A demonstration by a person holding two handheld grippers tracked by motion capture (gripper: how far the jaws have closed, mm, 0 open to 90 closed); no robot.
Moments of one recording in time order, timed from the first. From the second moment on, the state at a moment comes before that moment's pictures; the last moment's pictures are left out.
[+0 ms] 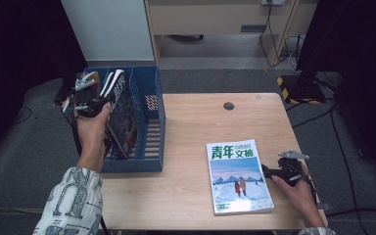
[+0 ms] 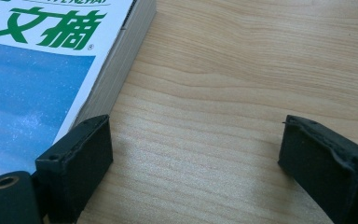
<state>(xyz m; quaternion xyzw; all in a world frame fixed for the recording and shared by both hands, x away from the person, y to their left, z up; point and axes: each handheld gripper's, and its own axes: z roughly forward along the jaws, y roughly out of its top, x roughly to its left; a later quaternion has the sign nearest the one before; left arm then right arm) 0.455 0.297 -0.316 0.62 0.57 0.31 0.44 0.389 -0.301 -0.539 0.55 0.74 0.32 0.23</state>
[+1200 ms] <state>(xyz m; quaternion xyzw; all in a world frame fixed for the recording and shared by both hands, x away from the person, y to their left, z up) 0.455 0.302 -0.321 0.62 0.57 0.31 0.44 0.389 -0.301 -0.539 0.55 0.74 0.32 0.23</state>
